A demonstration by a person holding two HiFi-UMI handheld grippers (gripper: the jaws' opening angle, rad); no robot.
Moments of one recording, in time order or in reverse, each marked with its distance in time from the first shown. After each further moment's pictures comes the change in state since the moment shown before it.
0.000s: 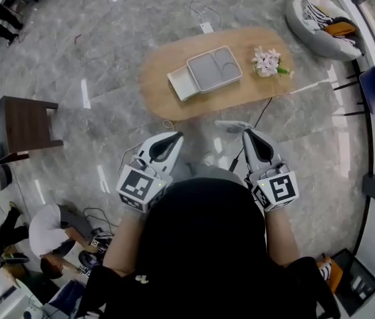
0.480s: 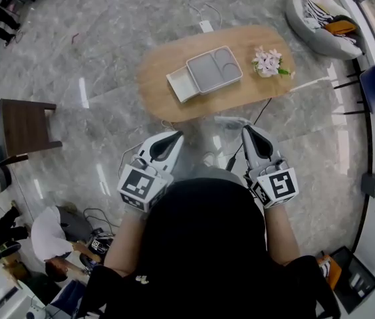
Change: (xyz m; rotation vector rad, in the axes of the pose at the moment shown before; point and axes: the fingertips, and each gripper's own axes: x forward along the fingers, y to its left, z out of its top) left arm 0.016 0.024 -0.002 -0.020 0.018 0.005; right arm 0.031 -0.012 0.002 0.017 0.005 -0.003
